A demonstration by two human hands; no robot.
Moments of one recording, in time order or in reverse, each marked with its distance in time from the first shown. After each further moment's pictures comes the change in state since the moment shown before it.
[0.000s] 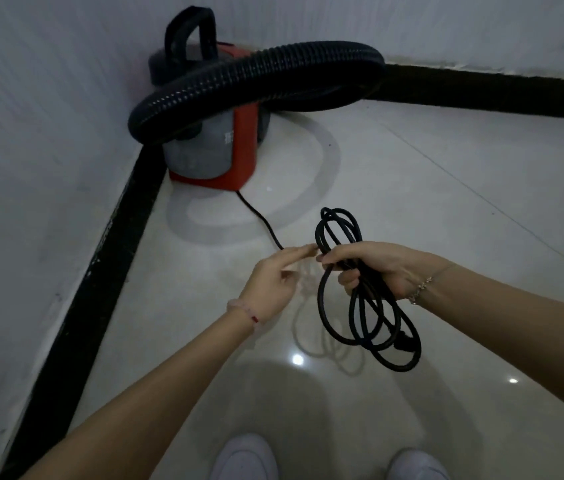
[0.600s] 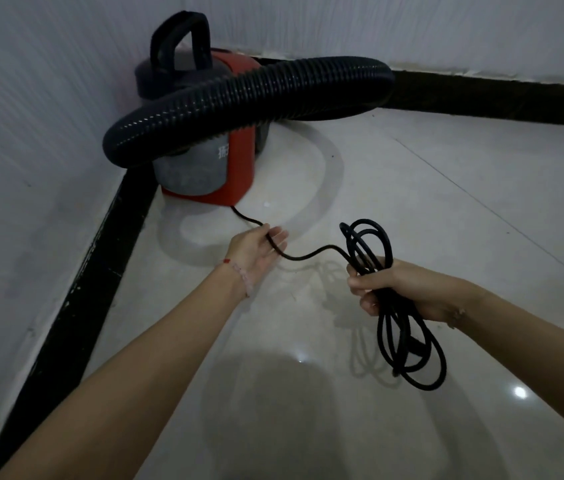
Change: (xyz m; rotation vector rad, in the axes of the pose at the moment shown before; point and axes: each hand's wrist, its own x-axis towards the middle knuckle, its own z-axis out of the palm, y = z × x) left_hand 0.098 -0.015 -0.022 -1.073 0.312 -0.682; right_hand 0.014 -0.006 -0.058 -0.242 -0.072 -0.204
